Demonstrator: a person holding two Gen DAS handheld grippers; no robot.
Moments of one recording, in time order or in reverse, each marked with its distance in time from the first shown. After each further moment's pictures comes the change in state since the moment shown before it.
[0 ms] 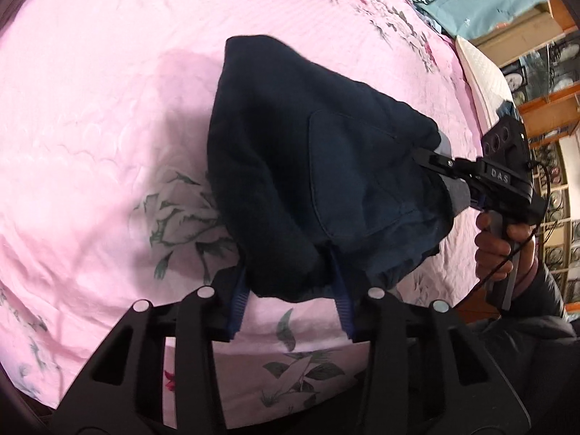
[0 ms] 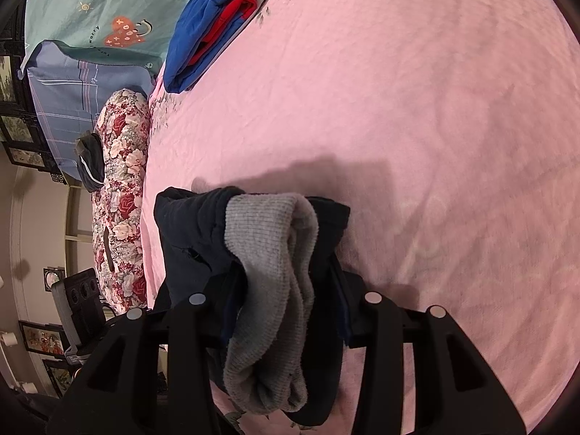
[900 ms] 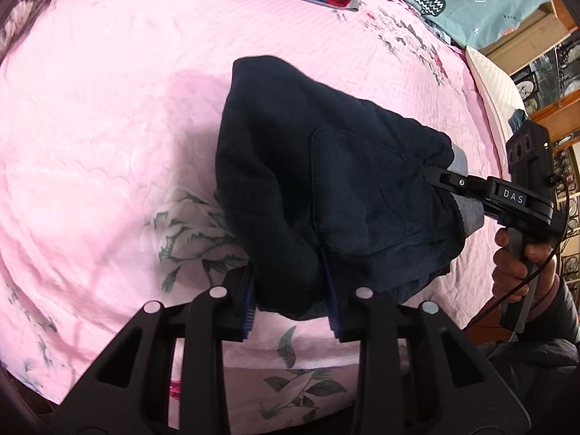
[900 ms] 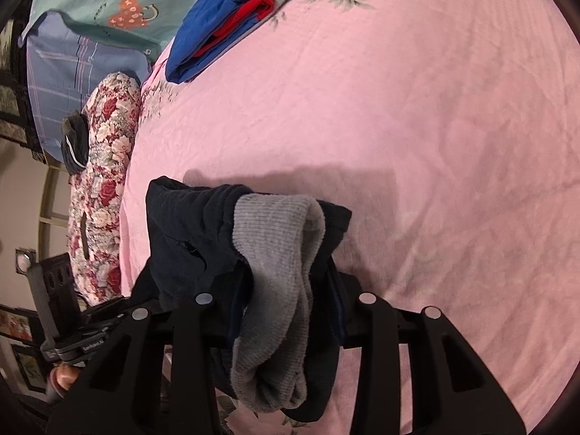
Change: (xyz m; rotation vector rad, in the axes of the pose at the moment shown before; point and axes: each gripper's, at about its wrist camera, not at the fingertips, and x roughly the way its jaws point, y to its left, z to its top) left arm -0.009 -0.008 -0.001 0.036 -0.082 0.097; right arm -0.007 0.030 -0.006 -0.109 -0.028 -0.135
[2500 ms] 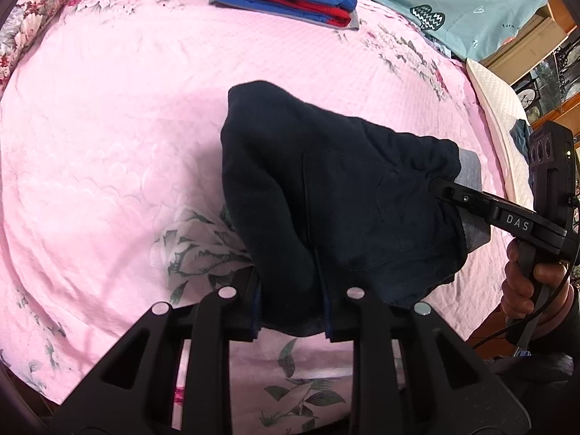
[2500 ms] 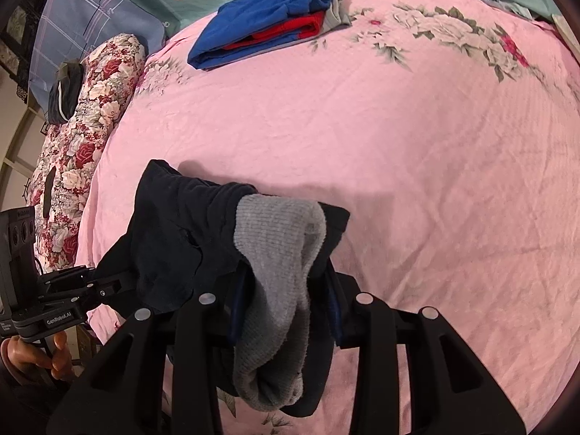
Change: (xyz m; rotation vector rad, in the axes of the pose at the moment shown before) left arm -0.015 -0.002 0.002 -0.011 -0.071 0.020; right arm -0.011 0.046 -0.002 -0.228 -0.057 -0.180
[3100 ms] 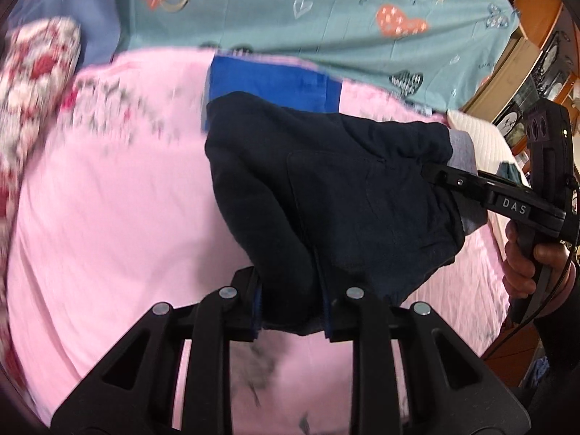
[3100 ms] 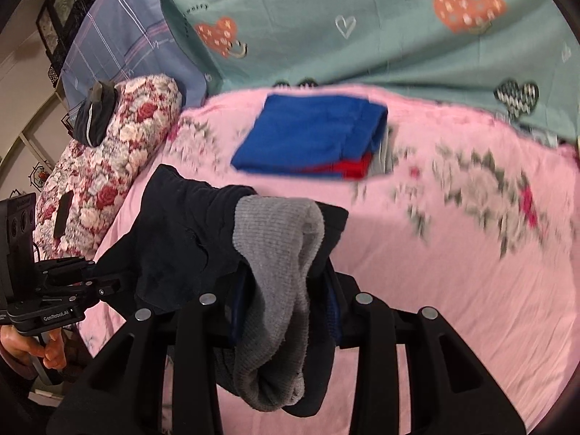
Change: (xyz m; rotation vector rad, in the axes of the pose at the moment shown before) left arm -0.079 -0.005 0.114 0.111 -0.240 -0.001; right arm -0.060 0.053 0.137 -0.205 -0.209 -0.009
